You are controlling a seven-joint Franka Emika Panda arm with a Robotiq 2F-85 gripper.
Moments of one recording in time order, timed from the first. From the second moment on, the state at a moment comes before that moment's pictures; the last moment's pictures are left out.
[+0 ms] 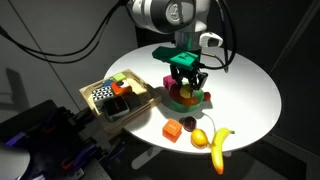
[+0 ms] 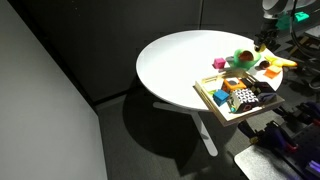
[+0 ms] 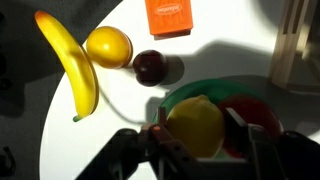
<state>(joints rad) -0.25 0.44 -0.16 -2.02 -0.08 2.42 -0.22</state>
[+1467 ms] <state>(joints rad) -0.26 0.30 -0.14 -2.16 -0.05 2.38 -0.36</state>
